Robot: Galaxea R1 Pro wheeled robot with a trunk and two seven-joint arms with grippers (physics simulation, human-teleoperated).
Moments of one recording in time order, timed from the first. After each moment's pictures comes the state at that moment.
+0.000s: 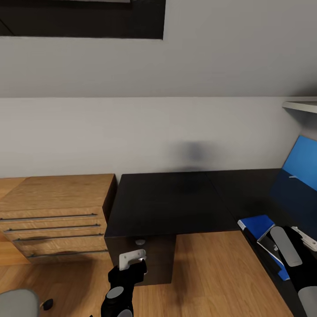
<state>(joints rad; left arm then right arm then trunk) -0.19 0.06 -0.74 -1.58 0.76 0.39 1.03 -0.54 -0.32 -0.13 -1.06 -0.90 0.44 -0.92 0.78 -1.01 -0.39</state>
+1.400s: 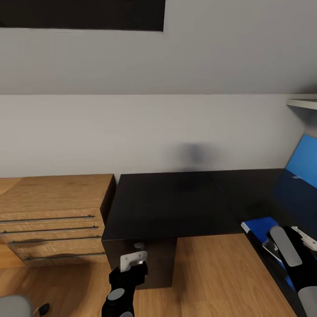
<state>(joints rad) -0.19 0.06 -0.76 -1.57 0.76 0.39 1.02 -0.54 -0.32 -0.13 -1.06 -0.90 0.44 -0.92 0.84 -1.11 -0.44</state>
